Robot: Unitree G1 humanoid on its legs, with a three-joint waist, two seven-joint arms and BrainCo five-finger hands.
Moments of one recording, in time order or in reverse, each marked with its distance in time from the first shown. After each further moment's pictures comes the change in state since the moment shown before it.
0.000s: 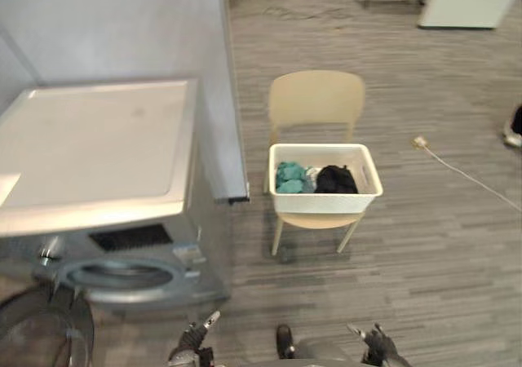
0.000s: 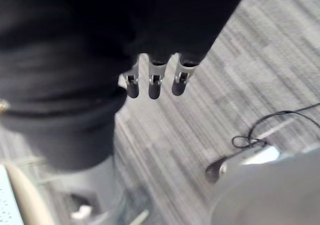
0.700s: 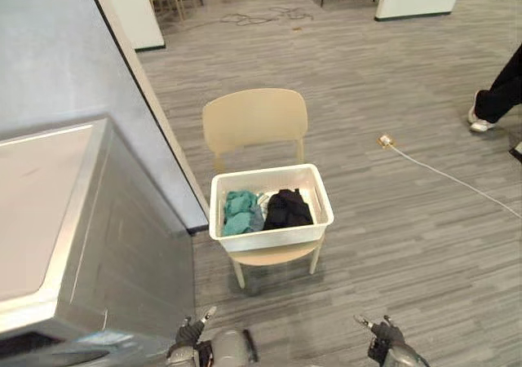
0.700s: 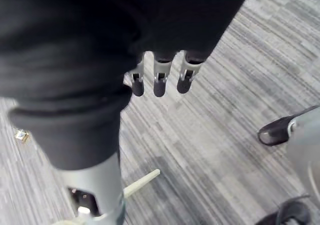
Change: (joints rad) left arm 0.059 0.040 0.097 -0.096 -0.021 -0.005 0.042; right arm -0.041 0.040 0.071 -0.049 -0.028 -0.013 -0.023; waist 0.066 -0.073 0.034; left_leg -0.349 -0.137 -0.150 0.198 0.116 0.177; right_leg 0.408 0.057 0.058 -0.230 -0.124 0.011
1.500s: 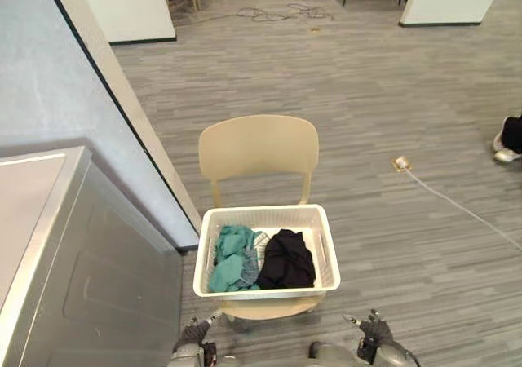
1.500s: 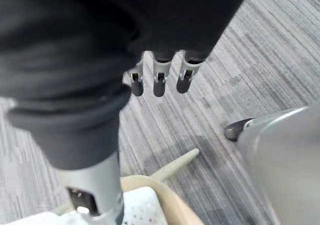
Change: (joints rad) left arm -0.006 -0.004 -0.104 0.068 0.026 0.022 0.025; right arm 0.146 -0.027 0.157 -0.419 0.019 -0.005 -0.025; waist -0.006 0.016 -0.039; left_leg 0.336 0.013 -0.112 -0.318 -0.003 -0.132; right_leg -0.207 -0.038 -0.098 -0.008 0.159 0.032
